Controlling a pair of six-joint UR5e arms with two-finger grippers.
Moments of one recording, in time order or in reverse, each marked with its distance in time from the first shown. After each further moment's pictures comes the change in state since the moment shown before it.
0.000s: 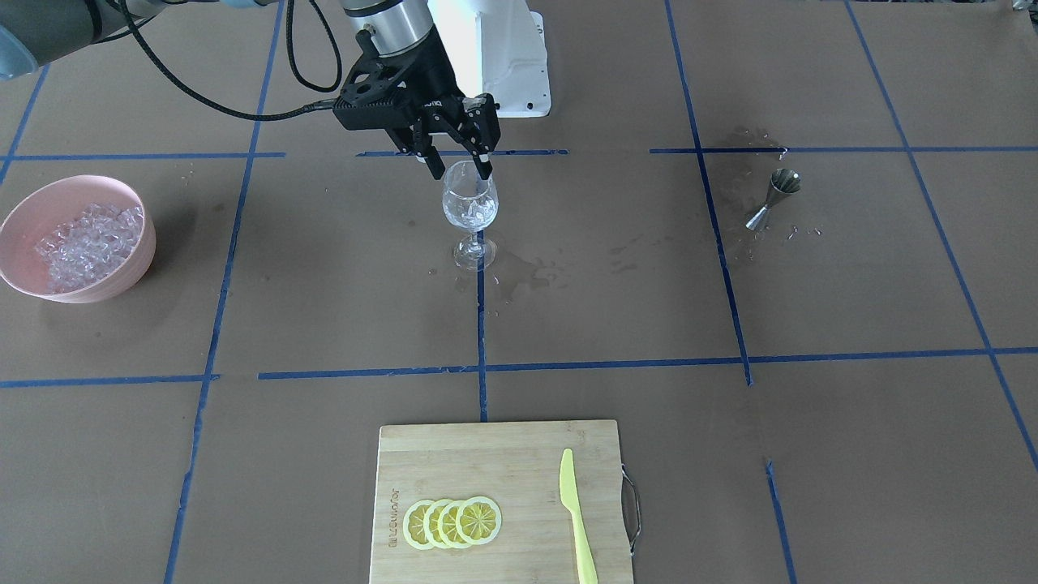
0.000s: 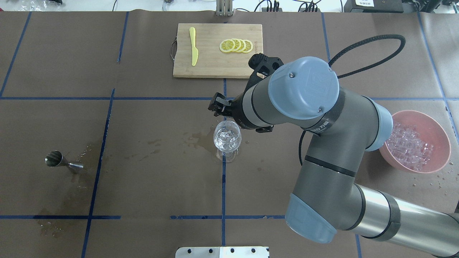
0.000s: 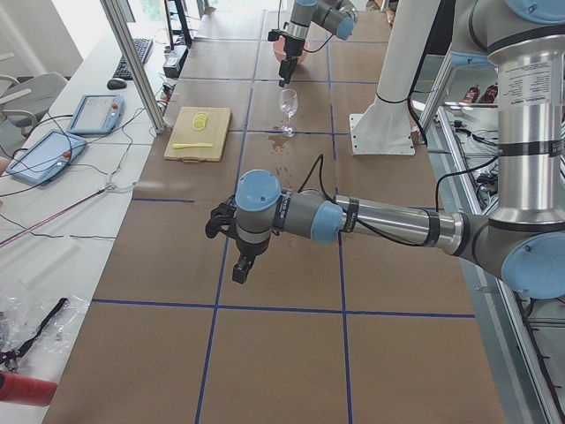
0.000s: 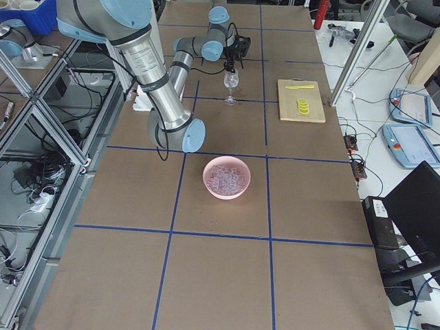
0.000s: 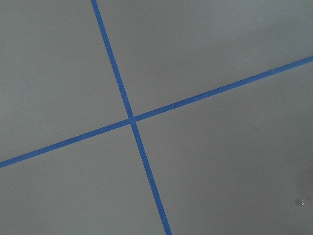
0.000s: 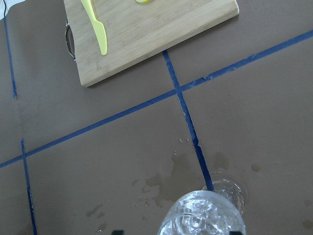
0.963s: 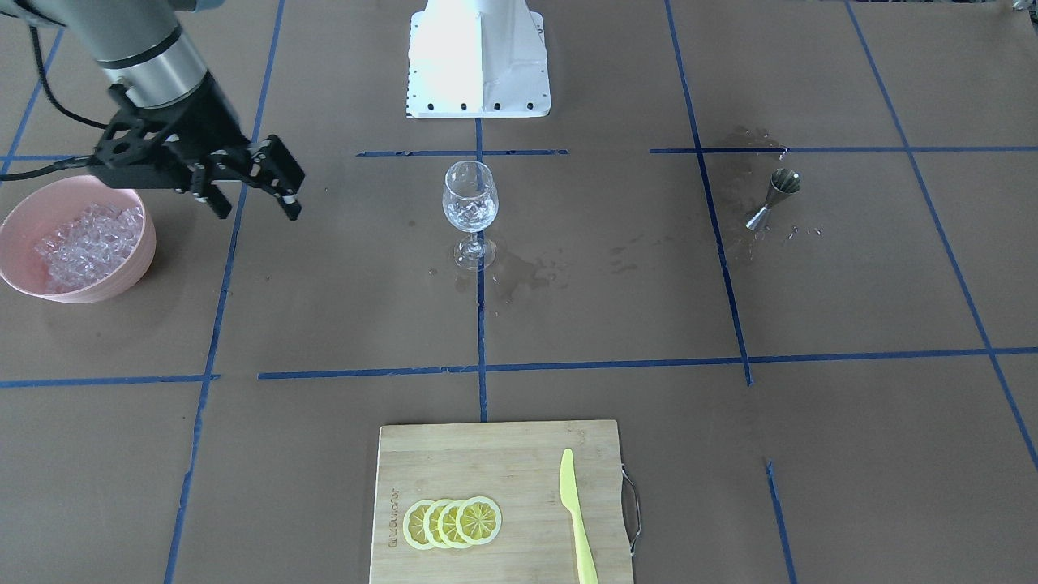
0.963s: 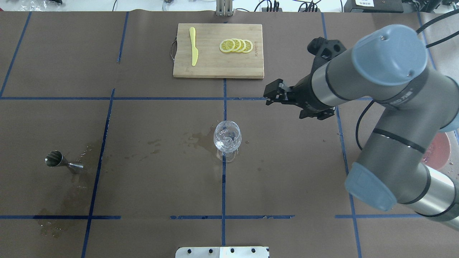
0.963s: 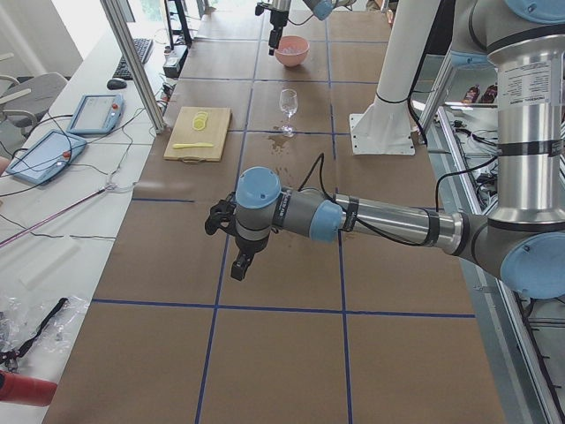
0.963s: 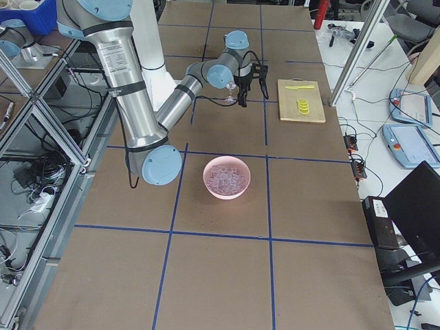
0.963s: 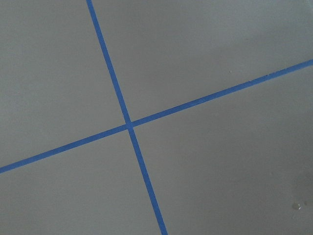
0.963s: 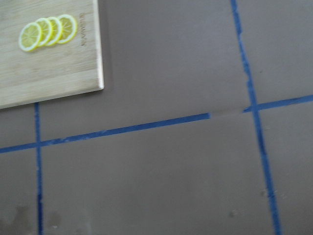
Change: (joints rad) left arm 0.008 -0.002 -0.002 -0.029 -0.001 -0.008; right arm 0.359 -0.377 0.107 -0.015 0.286 -0.503
